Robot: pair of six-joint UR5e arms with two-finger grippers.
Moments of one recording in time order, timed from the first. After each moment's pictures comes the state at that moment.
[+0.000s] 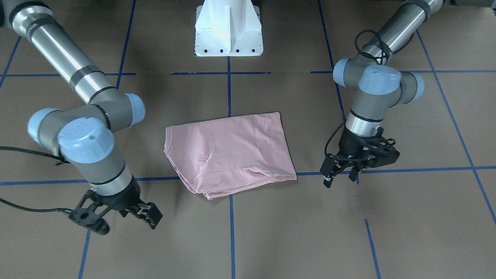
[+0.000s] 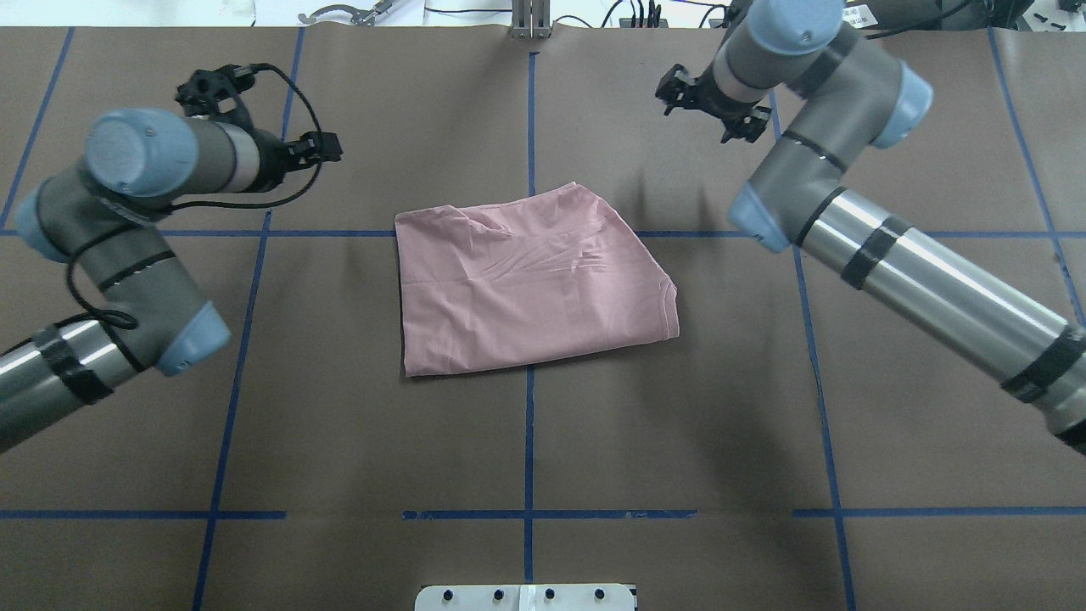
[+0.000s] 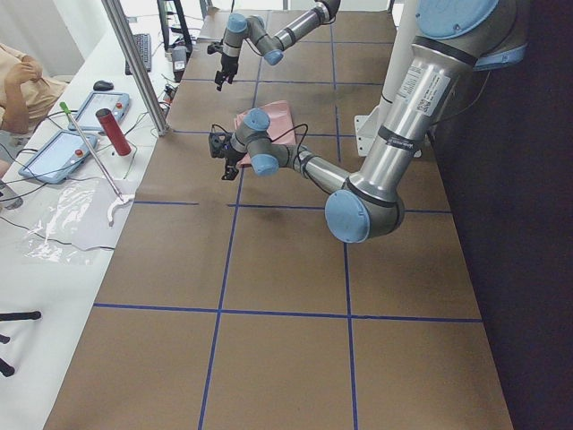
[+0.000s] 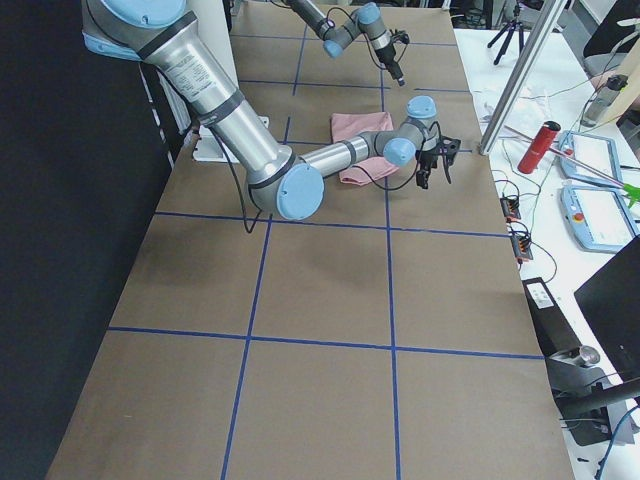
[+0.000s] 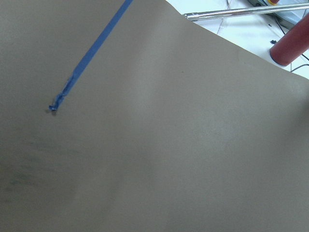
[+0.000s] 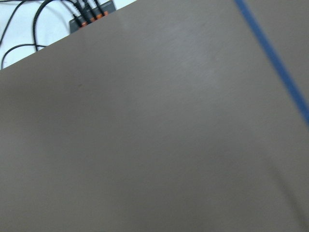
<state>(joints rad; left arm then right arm) -0.84 -1.98 -1.47 -2.31 -1.74 -1.31 0.94 -0.85 1.15 -1.07 1.98 1.34</state>
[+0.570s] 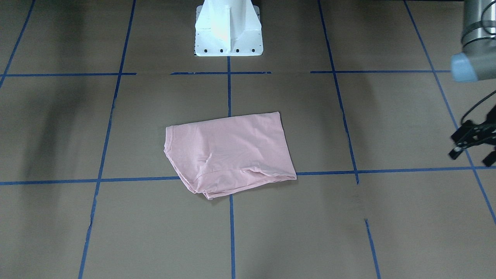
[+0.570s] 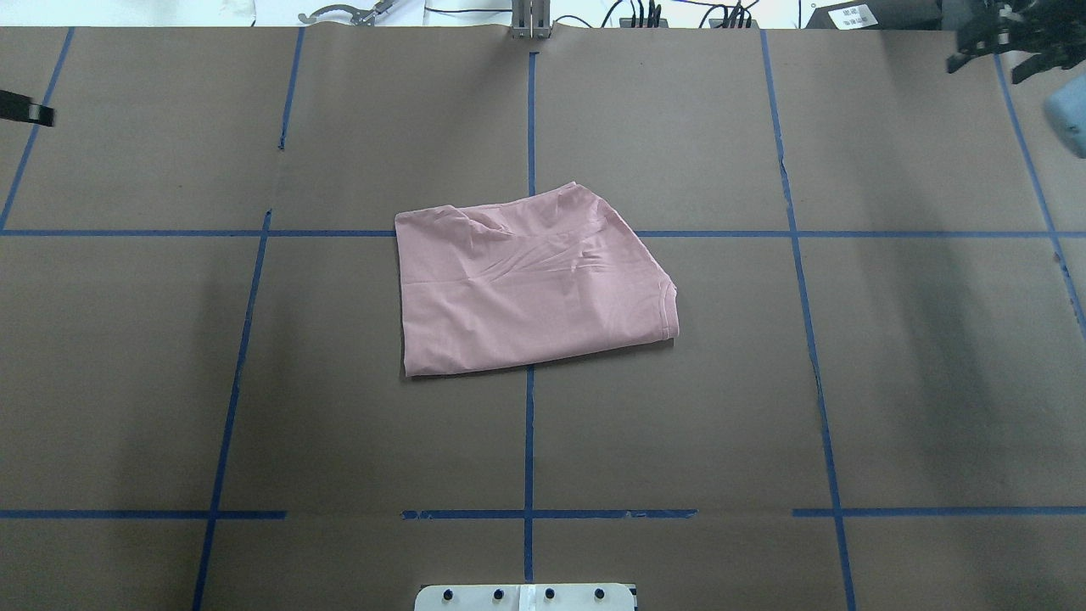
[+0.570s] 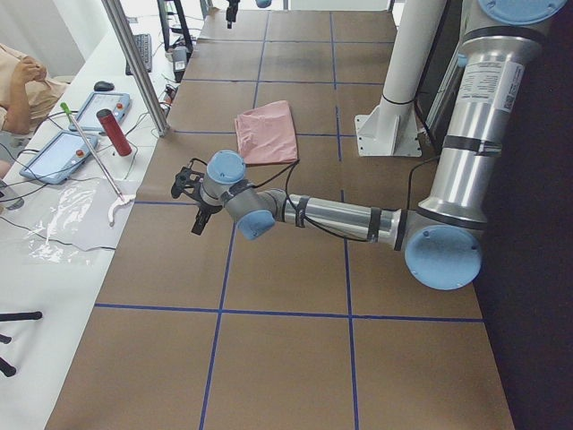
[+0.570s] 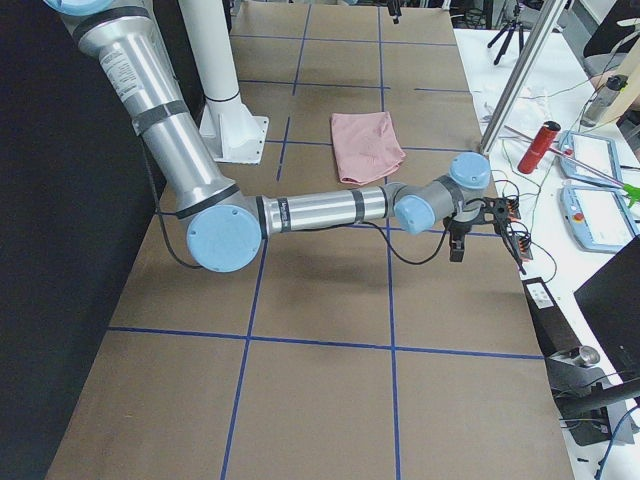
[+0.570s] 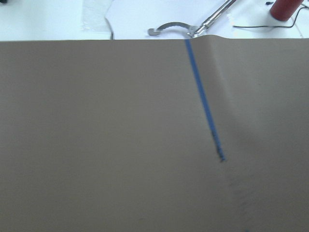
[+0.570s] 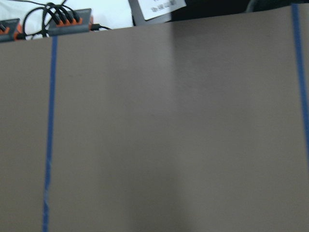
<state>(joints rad) -1.40 -1.70 -1.51 -2.35 -2.33 -0.44 1.41 -1.16 1.28 -1.25 2.37 0.47</state>
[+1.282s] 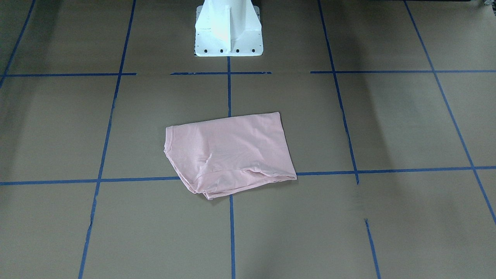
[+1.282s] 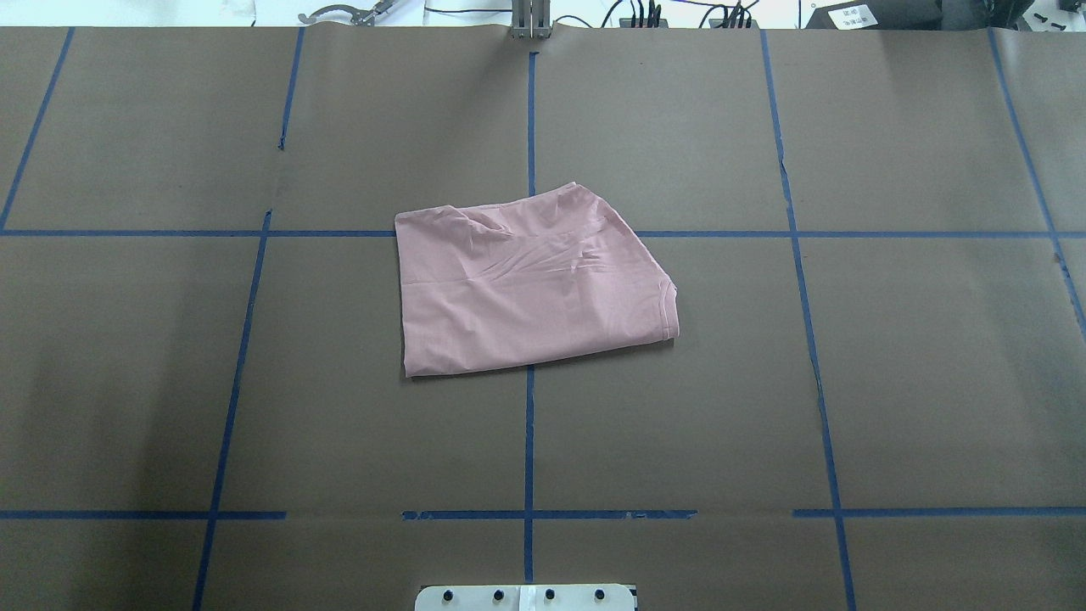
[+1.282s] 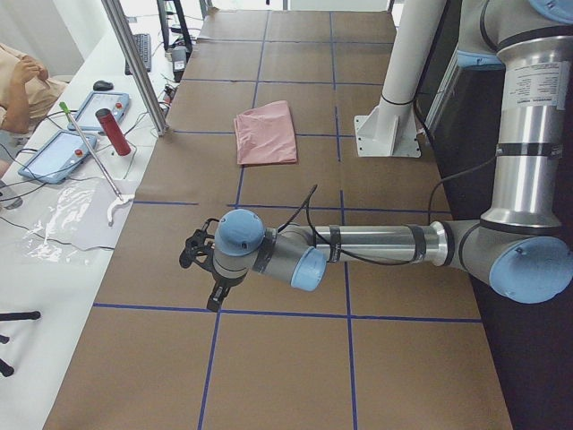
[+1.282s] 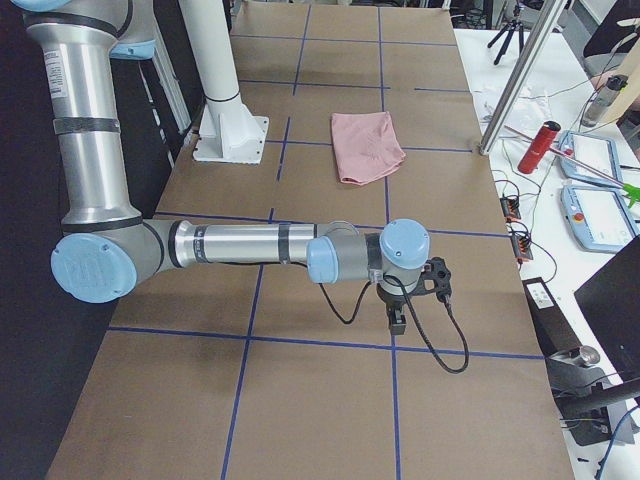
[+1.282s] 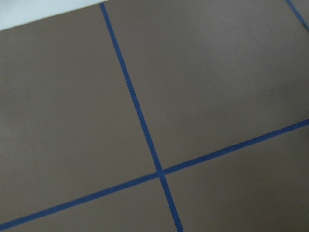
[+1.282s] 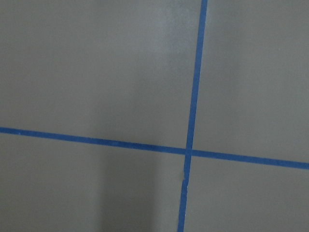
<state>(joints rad) -1.63 -1.56 -1.61 -1.83 -2.41 0.10 1.57 -1.49 1.55 -1.51 2.42 -0.01</state>
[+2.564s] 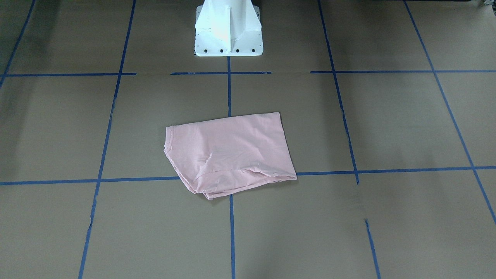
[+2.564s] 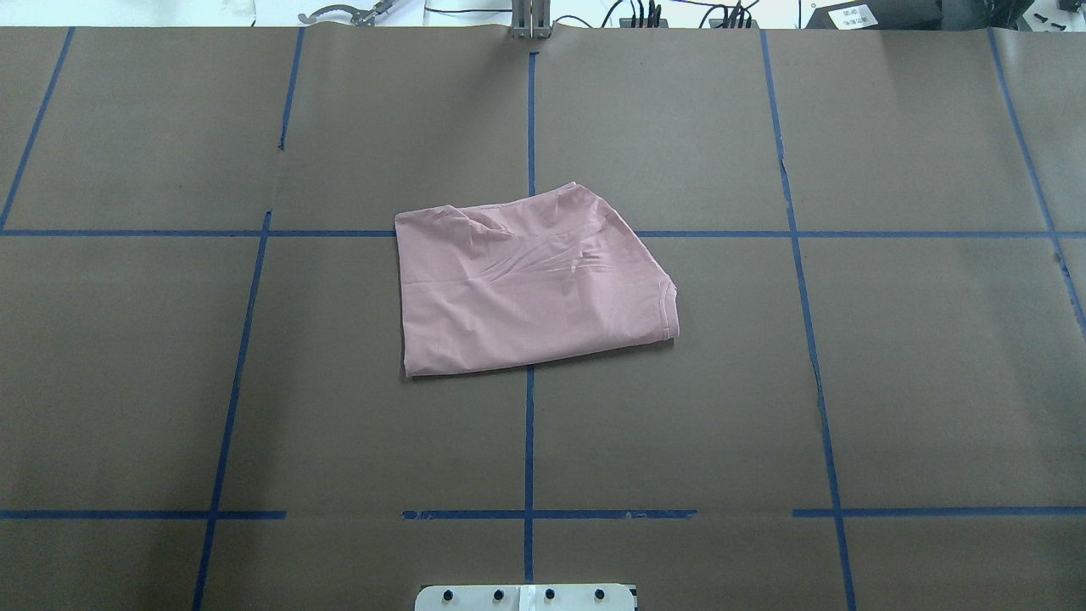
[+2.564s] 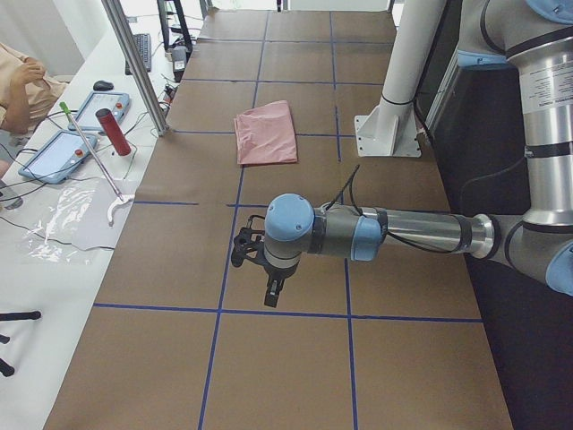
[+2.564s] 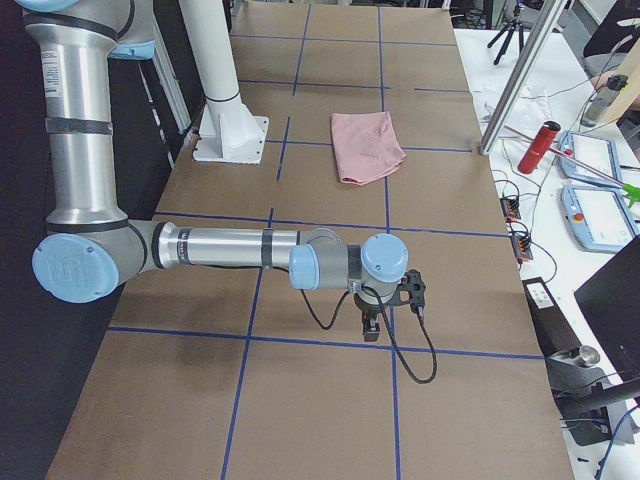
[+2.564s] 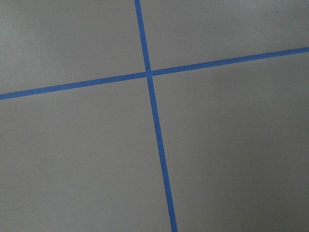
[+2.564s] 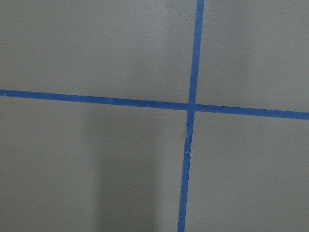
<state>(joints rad) -1.62 -1.34 -1.89 -1.63 -2.40 0.13 1.54 -1.56 1.58 -1.53 2.43 -0.01</state>
